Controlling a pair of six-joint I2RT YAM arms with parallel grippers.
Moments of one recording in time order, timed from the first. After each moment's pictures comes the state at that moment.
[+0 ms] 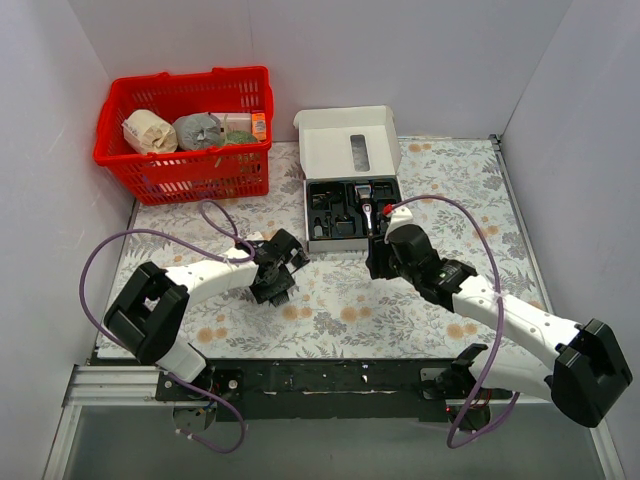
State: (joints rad) left arm -0.70 1.53 0.85 -0.63 -0.32 -1.21; right arm 0.75 1.12 0.69 -0.21 0.19 0.34
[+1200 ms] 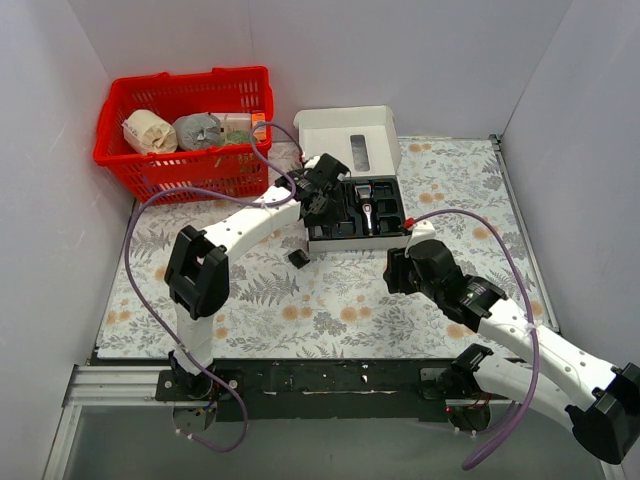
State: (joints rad) left arm -0.72 1.92 1.68 -0.76 -0.24 -0.79; right arm 0.75 0.86 0.63 -0.42 0.22 0.35
